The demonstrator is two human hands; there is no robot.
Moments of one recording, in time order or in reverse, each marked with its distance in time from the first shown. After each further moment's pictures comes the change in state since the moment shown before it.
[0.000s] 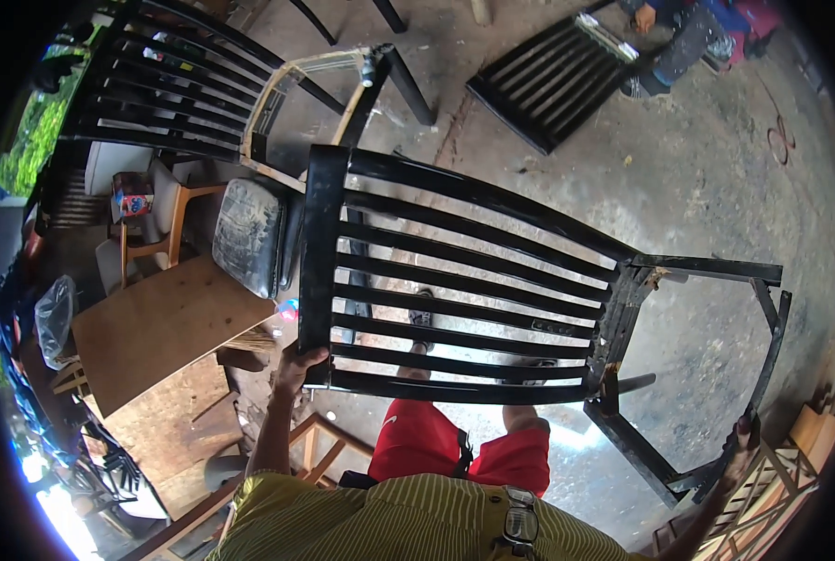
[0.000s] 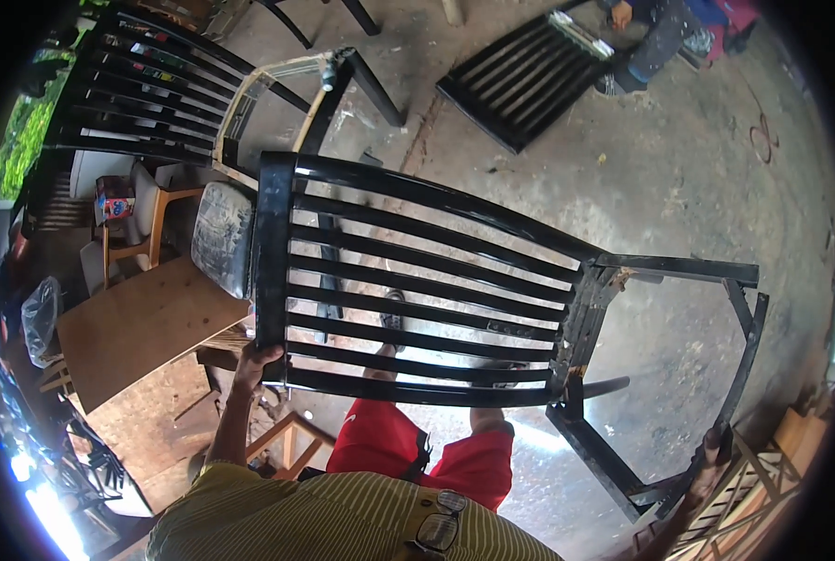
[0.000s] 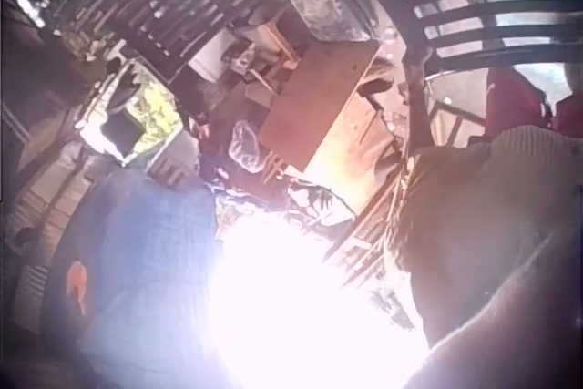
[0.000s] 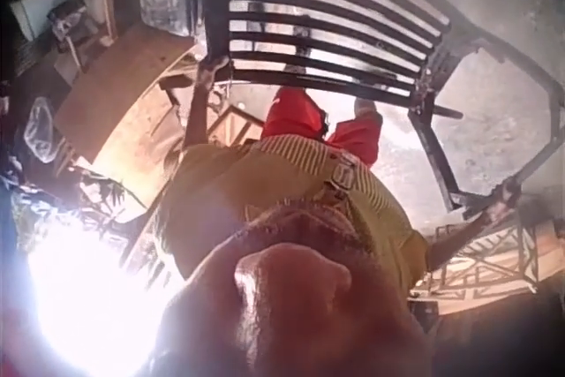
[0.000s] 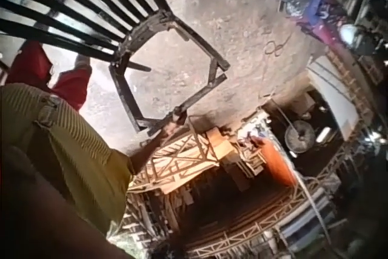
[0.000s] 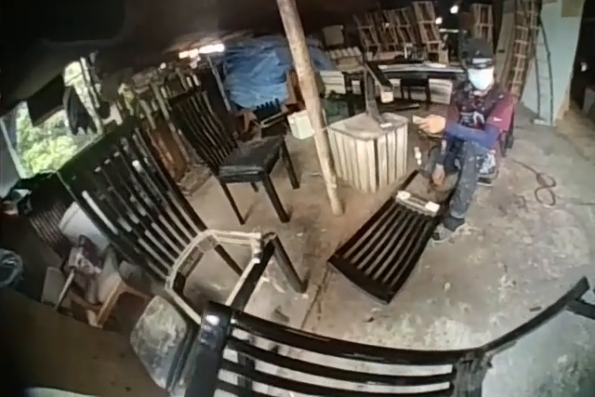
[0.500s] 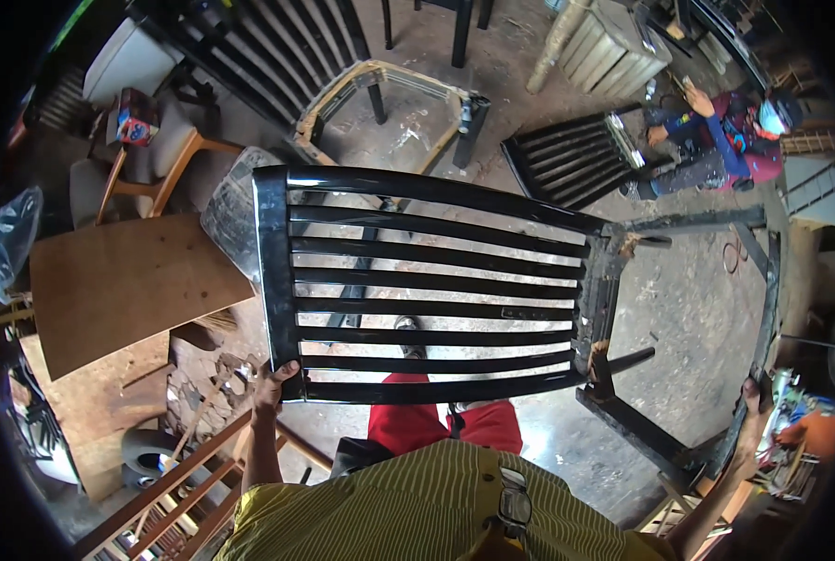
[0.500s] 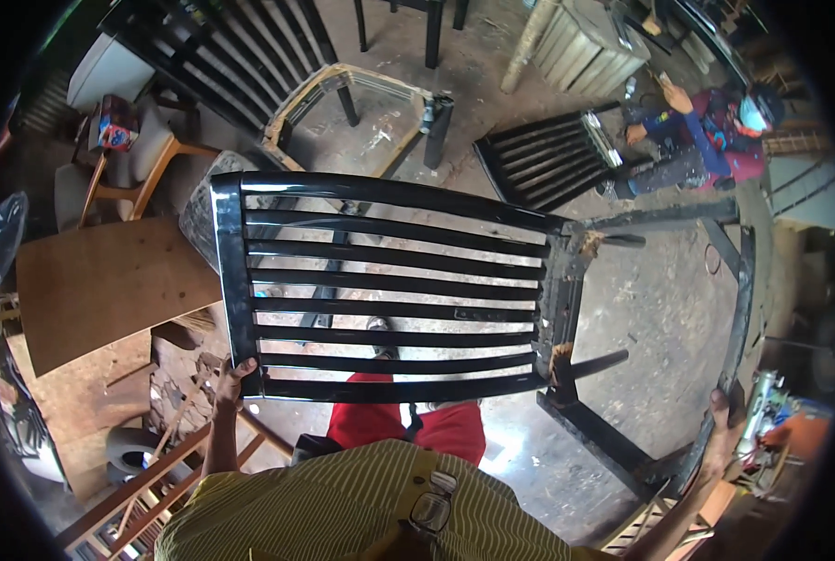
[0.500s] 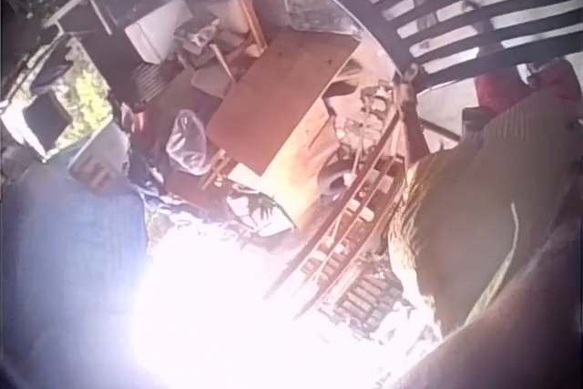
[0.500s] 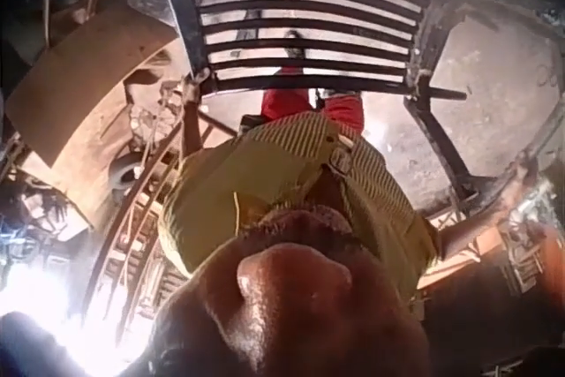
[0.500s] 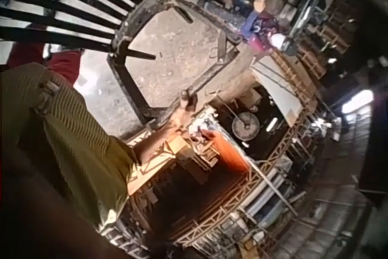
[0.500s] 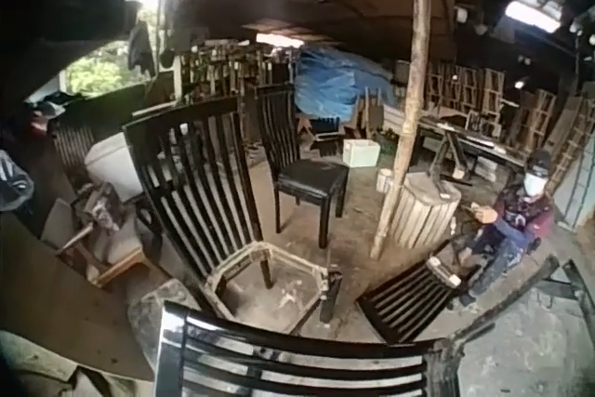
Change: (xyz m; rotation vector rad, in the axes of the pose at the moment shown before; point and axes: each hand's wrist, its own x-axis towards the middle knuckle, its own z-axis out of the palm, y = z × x) left_hand -0.083 -0.031 -0.100 -0.461 0.107 0.071; right_hand -0.121 -0.271 -0.002 -0.173 0.200 -0.519
